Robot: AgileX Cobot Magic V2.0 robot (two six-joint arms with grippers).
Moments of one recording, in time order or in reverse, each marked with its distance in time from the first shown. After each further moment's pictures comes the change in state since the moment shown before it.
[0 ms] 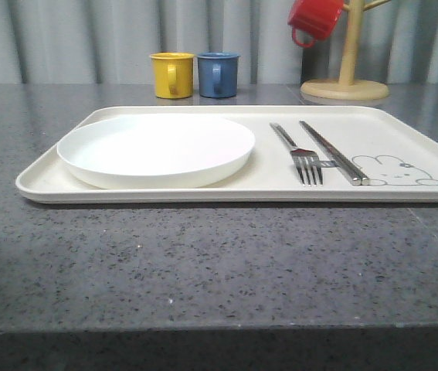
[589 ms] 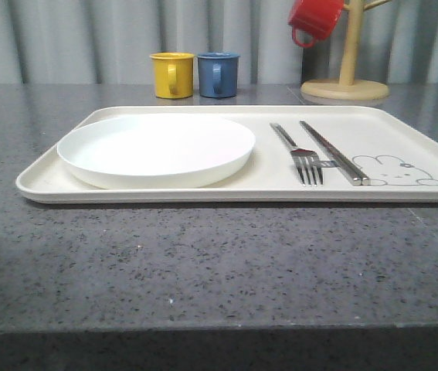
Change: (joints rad) left arm 0.000 0.000 0.000 0.000 0.002 0.000; right arm 0.008 -0.087 0.000 0.014 0.018 0.000
